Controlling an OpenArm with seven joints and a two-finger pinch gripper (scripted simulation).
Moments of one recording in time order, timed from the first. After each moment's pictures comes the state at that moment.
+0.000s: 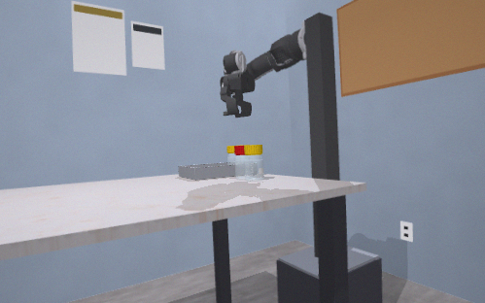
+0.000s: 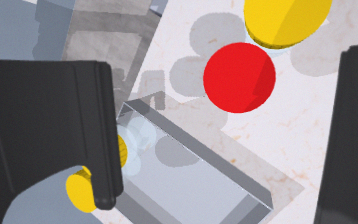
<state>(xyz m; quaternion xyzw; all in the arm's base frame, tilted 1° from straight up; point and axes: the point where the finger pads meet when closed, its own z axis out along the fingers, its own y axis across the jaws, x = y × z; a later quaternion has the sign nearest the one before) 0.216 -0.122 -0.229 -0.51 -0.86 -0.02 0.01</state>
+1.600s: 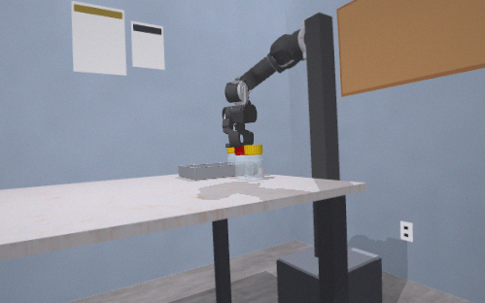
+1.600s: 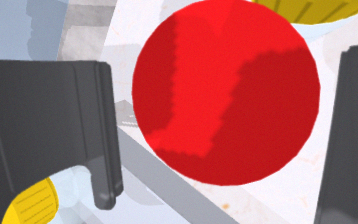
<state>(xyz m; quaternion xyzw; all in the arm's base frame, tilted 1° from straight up) 0.215 -0.117 -0.327 -0.51 -0.86 0.00 0.01</state>
